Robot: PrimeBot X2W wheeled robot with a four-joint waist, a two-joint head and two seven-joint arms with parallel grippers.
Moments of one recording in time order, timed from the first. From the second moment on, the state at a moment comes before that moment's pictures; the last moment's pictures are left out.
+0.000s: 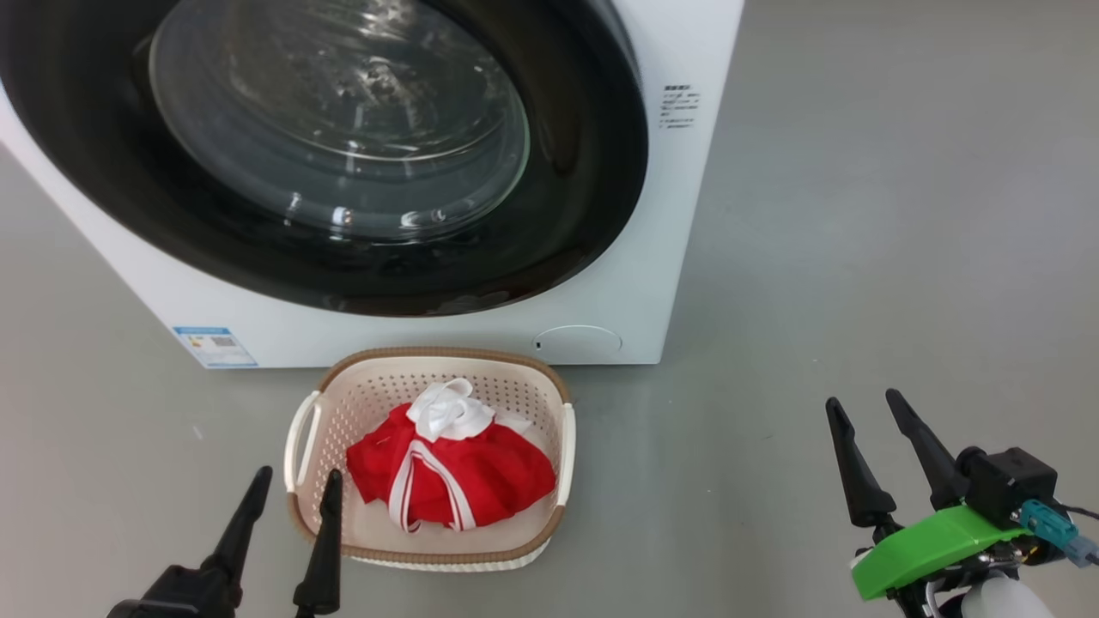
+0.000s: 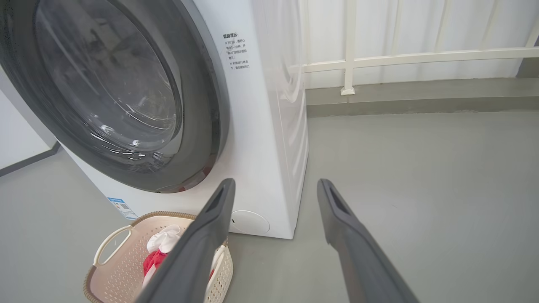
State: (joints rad) left arm -0.02 0.05 0.01 0.20 -0.18 -0.12 -0.25; right arm -0.11 -0.12 0.05 0.36 0.38 0.13 -0.26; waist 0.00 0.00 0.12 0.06
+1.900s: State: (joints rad) left arm 0.09 0.09 0.06 0.17 -0.20 -0.12 -0.25; right arm 0.04 -0.10 0.01 0.29 0.37 0.13 -0.26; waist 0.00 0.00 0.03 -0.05
